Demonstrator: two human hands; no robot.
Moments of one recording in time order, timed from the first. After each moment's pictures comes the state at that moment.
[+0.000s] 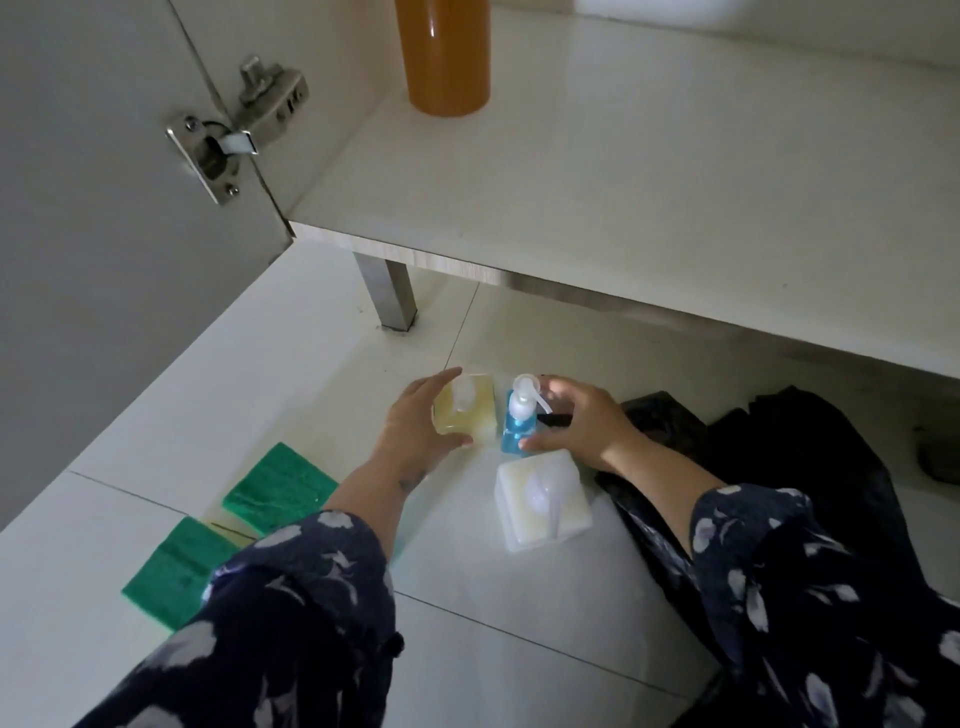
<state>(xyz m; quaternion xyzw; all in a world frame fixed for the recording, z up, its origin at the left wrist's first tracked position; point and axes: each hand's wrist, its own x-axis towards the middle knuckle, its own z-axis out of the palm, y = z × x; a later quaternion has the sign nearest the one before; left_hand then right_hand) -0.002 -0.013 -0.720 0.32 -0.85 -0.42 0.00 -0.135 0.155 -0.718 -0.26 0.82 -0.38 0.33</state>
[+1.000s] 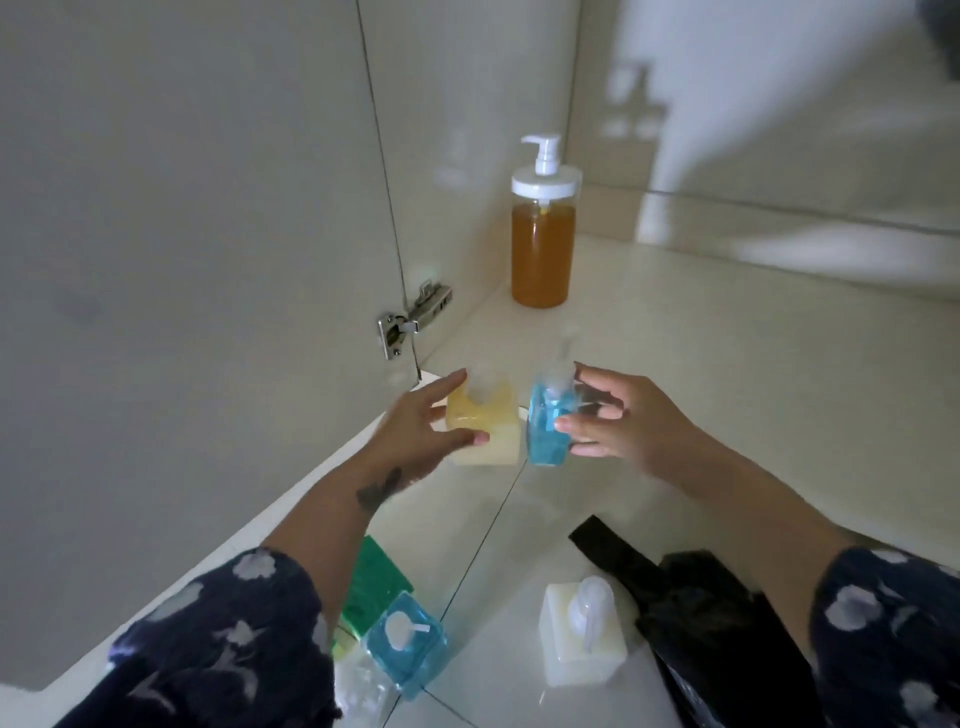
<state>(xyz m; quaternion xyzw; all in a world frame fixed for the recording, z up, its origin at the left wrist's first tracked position) 0.032 -0.049 -0.538 0.31 -0.74 -0.58 0.14 -0.131 0.121 -0.517 -0.40 0.68 -0.51 0.36</state>
